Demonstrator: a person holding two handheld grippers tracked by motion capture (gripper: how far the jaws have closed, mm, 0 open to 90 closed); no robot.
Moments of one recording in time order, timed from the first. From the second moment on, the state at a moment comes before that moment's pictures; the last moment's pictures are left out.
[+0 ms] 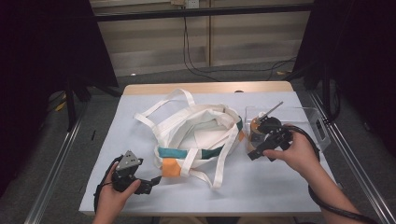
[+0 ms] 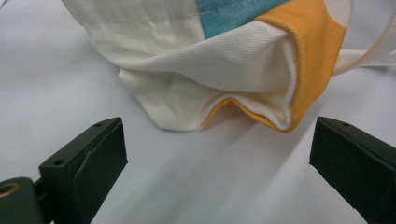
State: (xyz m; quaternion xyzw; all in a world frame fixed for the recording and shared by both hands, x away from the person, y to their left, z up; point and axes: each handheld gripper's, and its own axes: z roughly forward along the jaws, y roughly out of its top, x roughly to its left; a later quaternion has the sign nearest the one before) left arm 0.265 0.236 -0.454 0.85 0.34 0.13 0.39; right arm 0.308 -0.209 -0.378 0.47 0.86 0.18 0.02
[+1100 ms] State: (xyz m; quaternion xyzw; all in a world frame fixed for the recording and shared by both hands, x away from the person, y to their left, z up) left arm 0.265 0.236 -0.454 0.85 0.34 0.12 0.39; right arm 0.289 -0.213 -0.414 0.45 0.86 0.23 0.01
